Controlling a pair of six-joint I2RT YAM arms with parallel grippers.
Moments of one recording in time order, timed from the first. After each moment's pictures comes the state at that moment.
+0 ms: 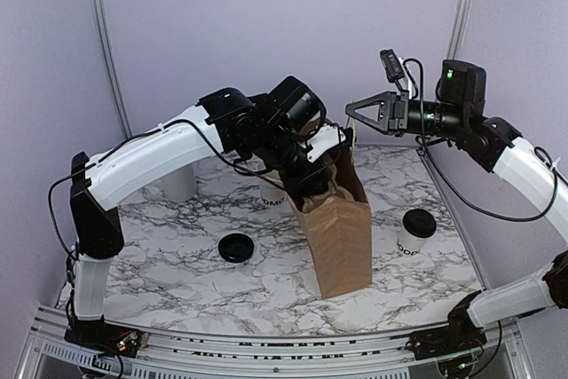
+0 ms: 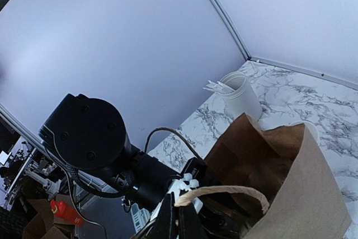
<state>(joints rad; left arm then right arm) -1.06 2.12 2.32 -1.06 0.02 0.19 0.49 1.23 1.33 -0.25 -0.75 0.51</state>
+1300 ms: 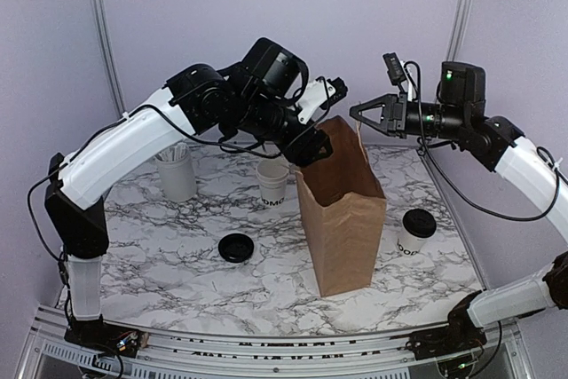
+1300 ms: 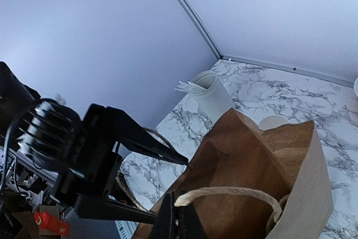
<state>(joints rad) -1.06 2.04 2.39 -0.99 -0.08 0.11 0.49 1.22 1.34 -0.32 -0.64 0.48</state>
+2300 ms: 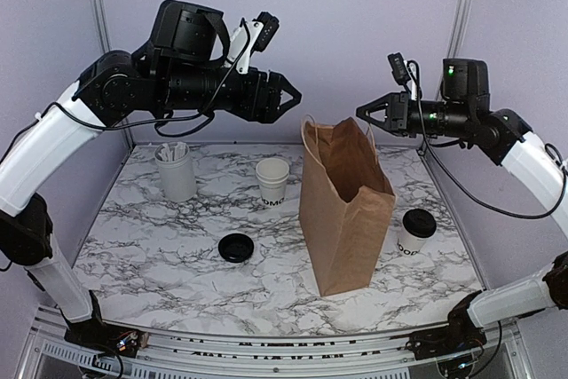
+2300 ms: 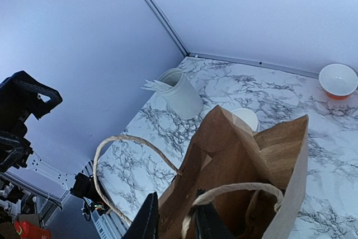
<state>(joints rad) -1.07 1.68 2.11 -0.79 -0.19 -0.18 0.49 1.22 1.41 -0.49 -0.51 0.41</state>
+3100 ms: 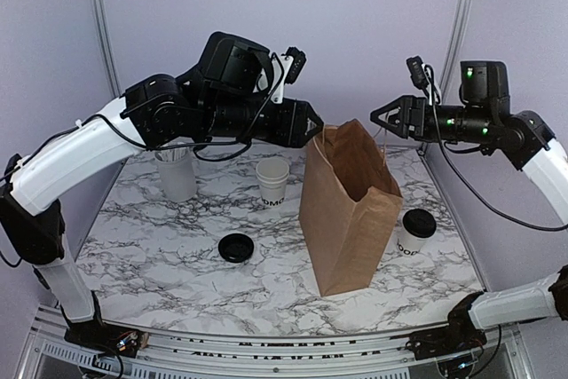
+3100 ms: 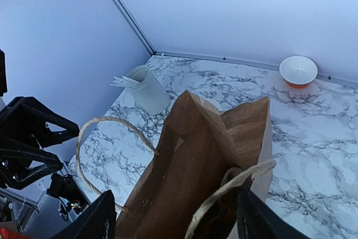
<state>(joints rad) -1.11 1.75 2.02 -0.68 -0.18 -0.36 0.49 1.14 1.44 -0.67 -0.35 0.34</state>
